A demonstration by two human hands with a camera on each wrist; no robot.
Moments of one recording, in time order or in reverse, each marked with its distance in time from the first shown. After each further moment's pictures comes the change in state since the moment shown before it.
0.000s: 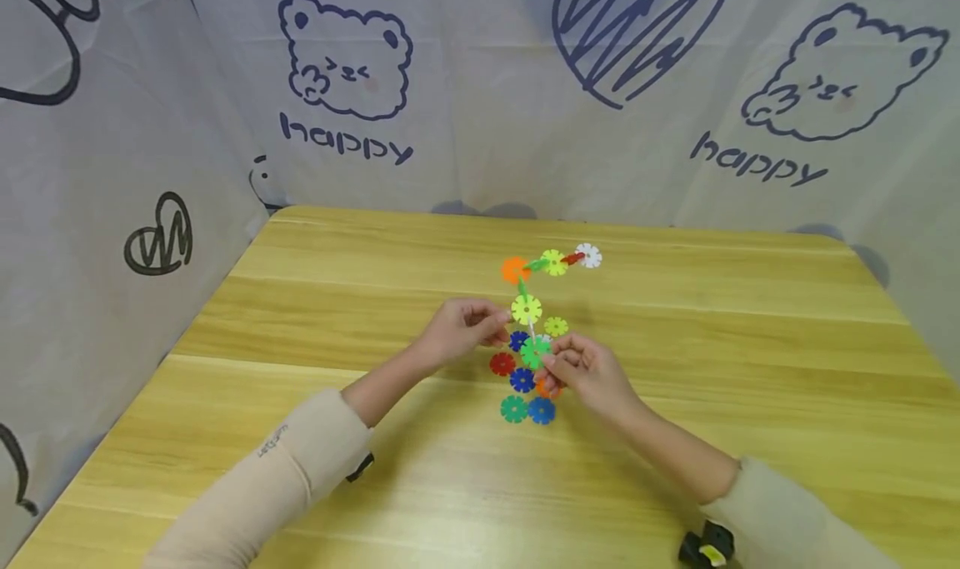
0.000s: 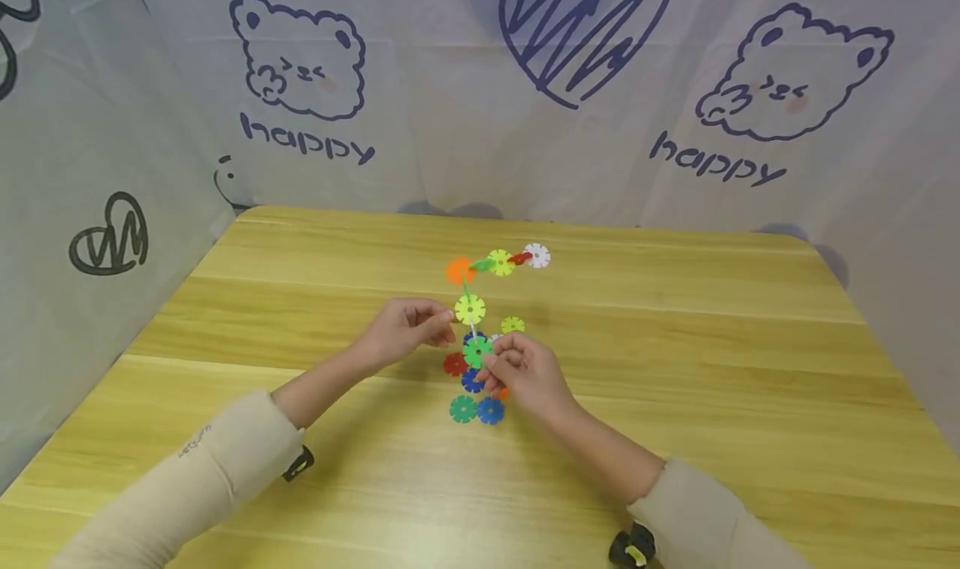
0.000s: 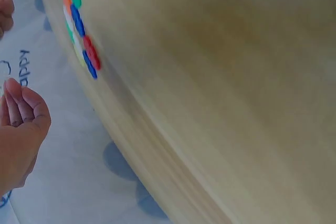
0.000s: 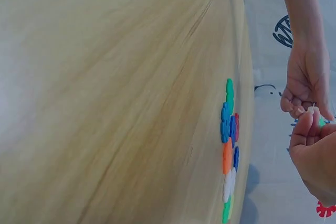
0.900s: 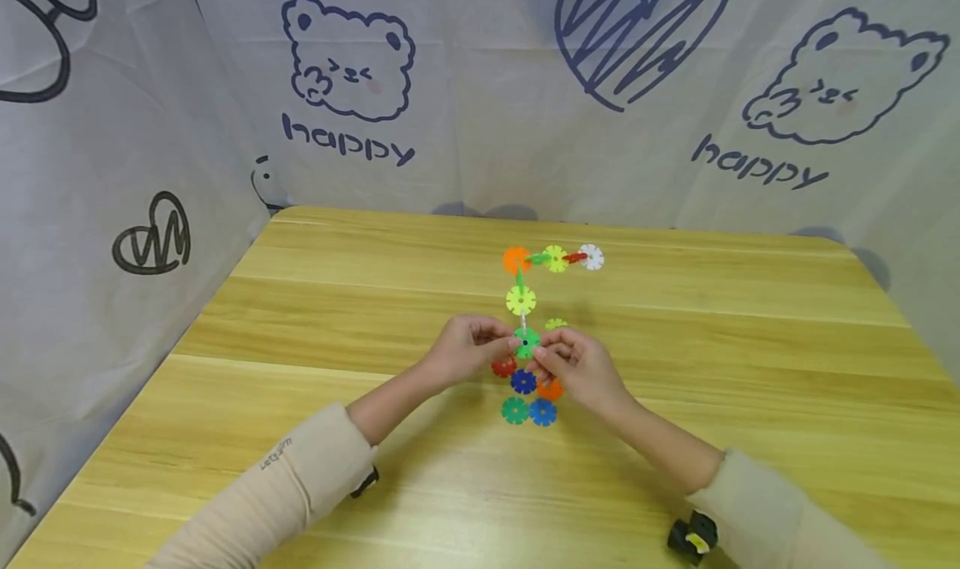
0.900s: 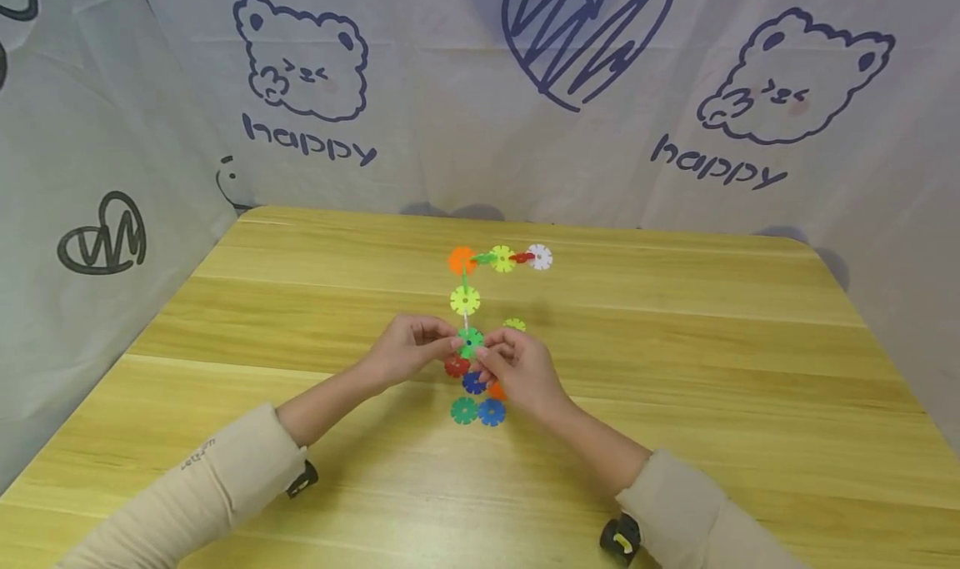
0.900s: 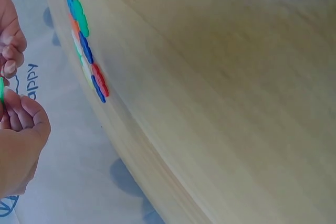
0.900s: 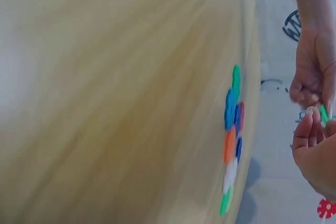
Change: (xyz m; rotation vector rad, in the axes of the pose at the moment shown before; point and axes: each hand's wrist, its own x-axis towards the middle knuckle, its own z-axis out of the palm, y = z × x) left_hand -0.013 -0.001 0.015 0.030 0.019 0.002; right_hand 0.014 0.004 0.004 -0.123 0.018 -0.093
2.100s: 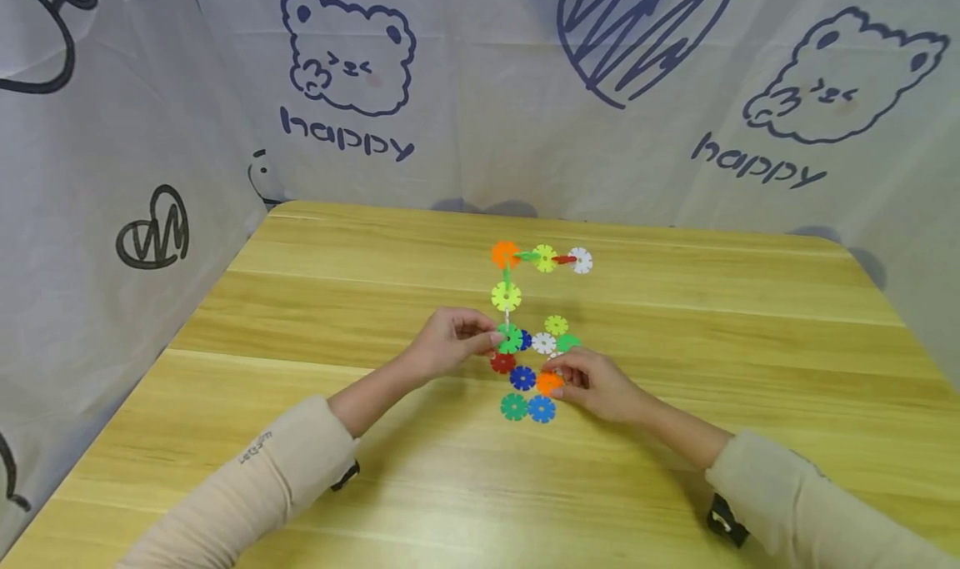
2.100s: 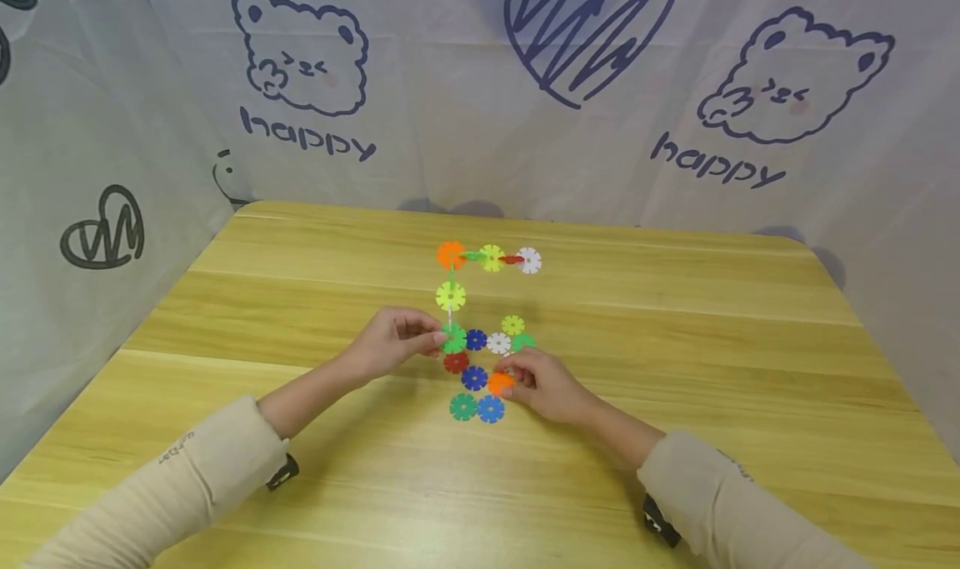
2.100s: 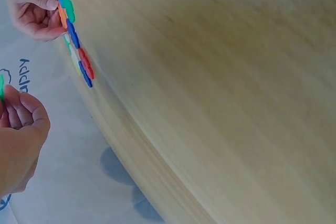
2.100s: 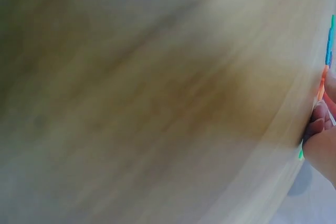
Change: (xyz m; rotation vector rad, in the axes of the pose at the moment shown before) left_hand -0.005 -0.006 -0.016 -0.032 -0.008 -0.019; right_hand 0.006 0.058 -0.037 -0.534 -0.261 -0.241
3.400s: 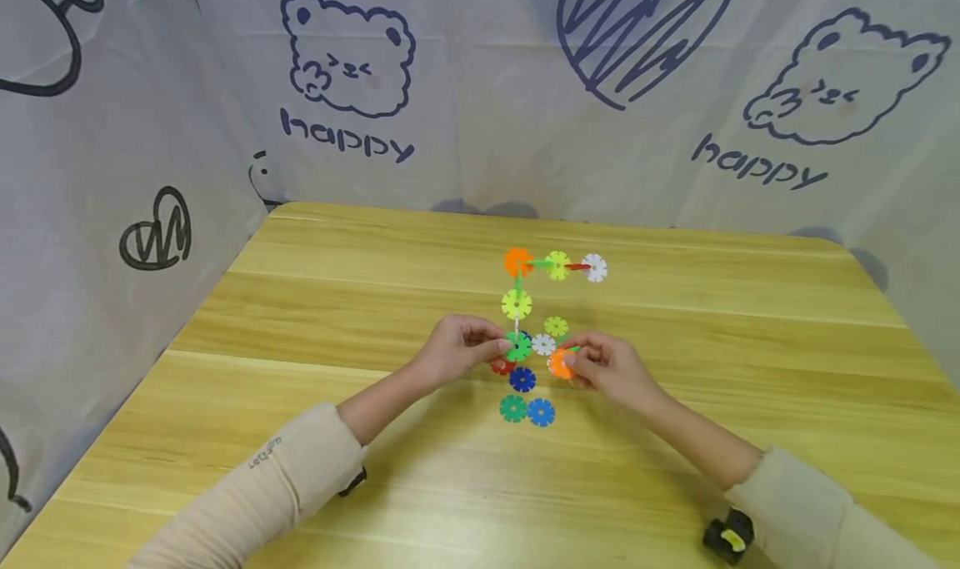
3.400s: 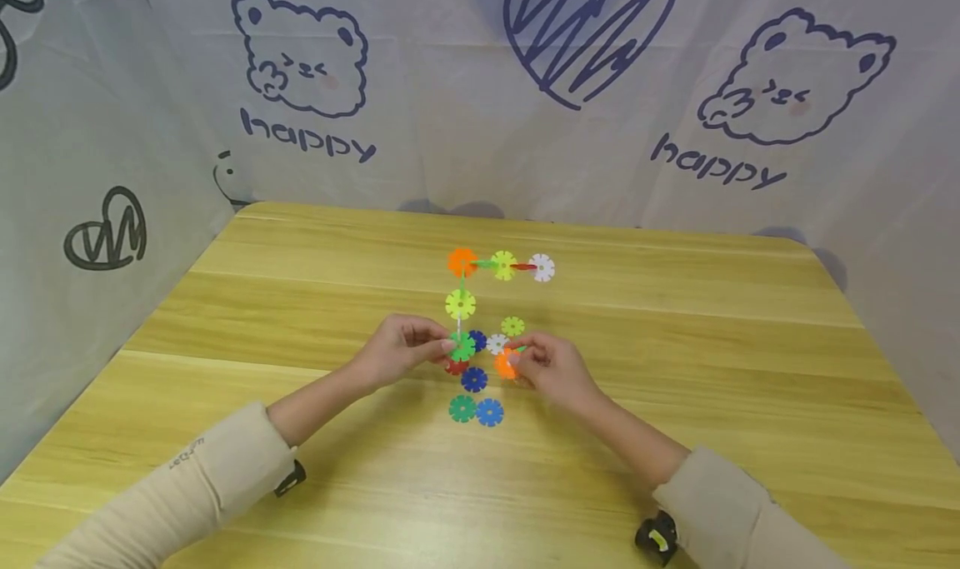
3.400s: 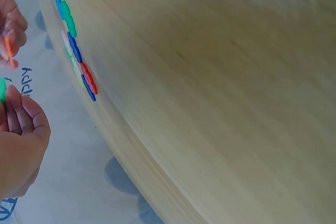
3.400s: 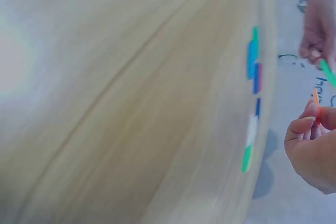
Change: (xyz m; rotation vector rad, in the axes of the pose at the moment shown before) left_hand -0.002 0.002 0.009 0.032 -0.006 0.021; right_hand -0.004 -0.043 -0.023 0.457 0.146 0.315
